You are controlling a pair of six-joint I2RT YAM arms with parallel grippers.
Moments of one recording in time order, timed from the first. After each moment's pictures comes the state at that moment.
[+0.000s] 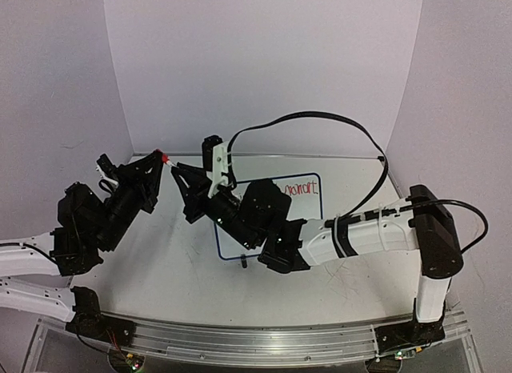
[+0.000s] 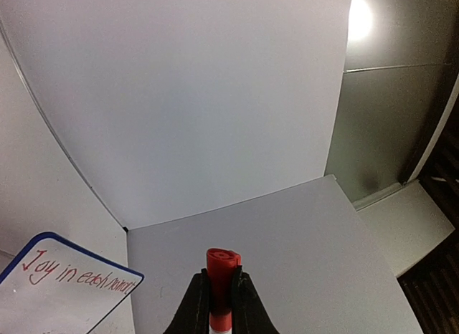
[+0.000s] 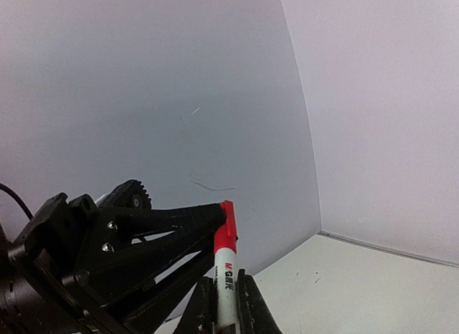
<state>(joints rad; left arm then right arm) -1.10 0.82 0.55 0.55 -0.65 -1.23 1.28 1.98 1.42 0.88 0.31 0.11</state>
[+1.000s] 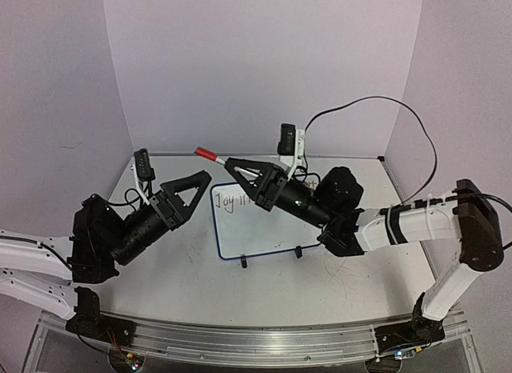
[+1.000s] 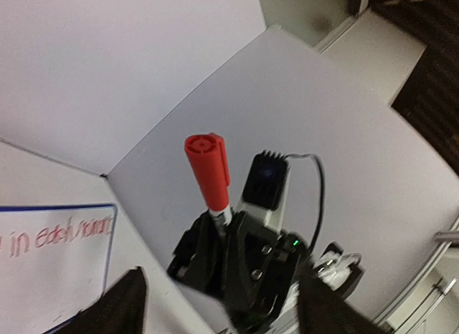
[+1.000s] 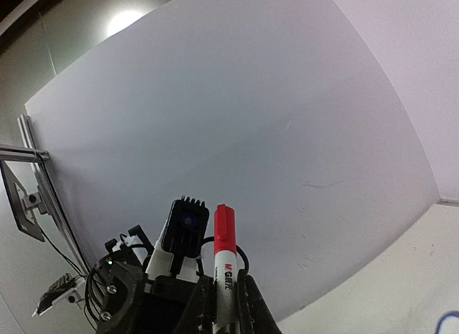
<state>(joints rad) -1.23 0.98 0.54 0.79 -0.32 -0.76 1.05 1.69 1.02 1.12 -0.24 0.66</state>
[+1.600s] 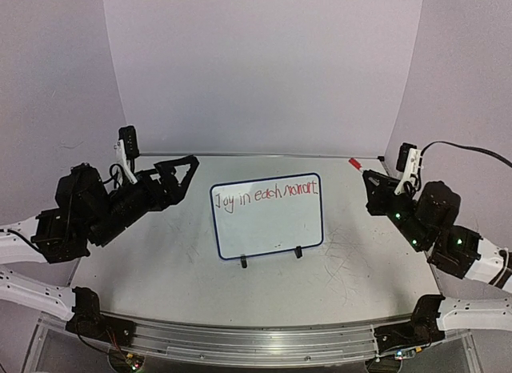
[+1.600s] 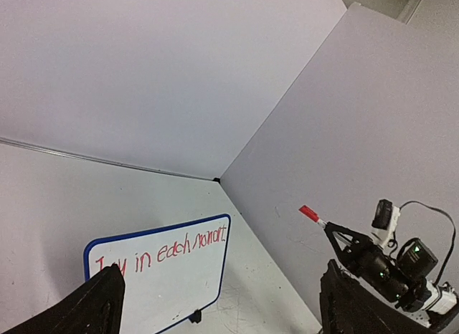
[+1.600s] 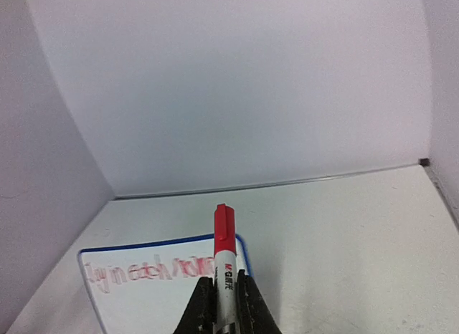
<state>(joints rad) -1.22 0.84 0.77 0.13 -0.55 -0.61 0.90 0.76 0.61 0.11 0.55 0.33</state>
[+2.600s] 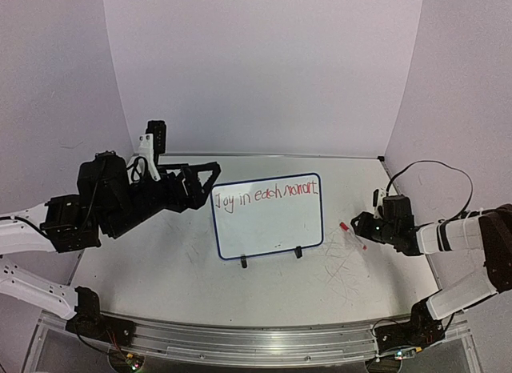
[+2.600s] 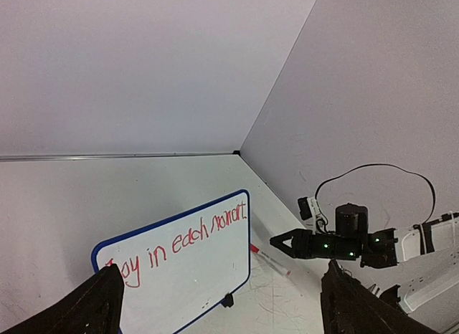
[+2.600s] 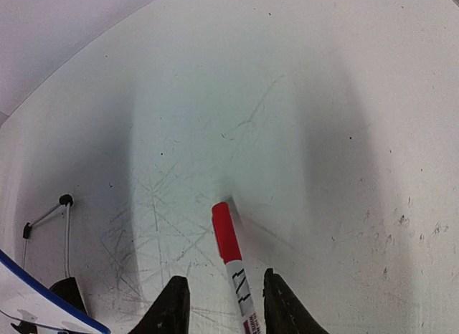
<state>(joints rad) -1.22 0.99 0.93 -0.02 -0.52 -0.46 0.28 1.37 0.44 0.28 -0.02 0.52</state>
